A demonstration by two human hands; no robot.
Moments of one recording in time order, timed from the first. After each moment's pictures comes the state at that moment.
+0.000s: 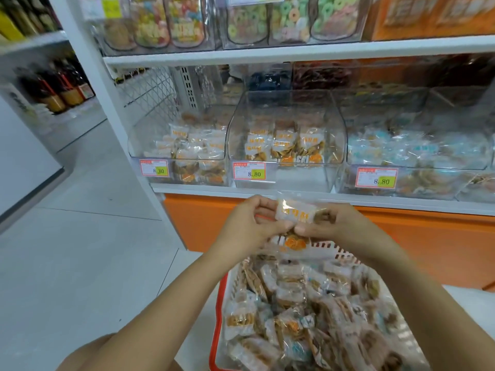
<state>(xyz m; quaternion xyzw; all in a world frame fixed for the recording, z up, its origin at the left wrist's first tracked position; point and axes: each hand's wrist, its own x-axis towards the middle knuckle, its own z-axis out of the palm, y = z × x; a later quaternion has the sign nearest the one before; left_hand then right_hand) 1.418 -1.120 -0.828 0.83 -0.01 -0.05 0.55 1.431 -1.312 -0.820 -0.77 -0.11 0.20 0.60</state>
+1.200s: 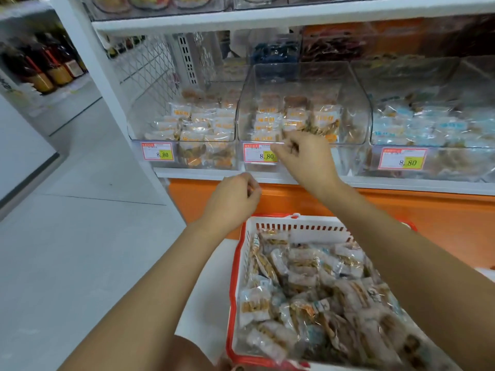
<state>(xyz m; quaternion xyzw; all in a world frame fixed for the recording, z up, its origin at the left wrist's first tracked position) 1.463 -1.069 -0.842 0.96 -0.03 0.03 0.27 1.528 -1.222 -0.829 -0.90 -0.15 -0.17 0.36</state>
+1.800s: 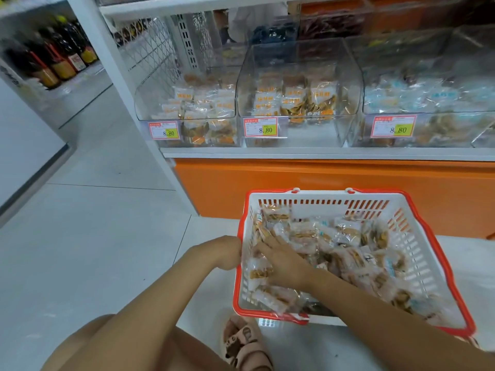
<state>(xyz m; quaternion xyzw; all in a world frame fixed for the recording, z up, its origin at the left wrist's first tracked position) 1.385 -1.040 -0.944 0.92 -0.07 -0.39 0.03 1.381 -1.212 -1.021 -0.91 -0.32 0.17 0.21</state>
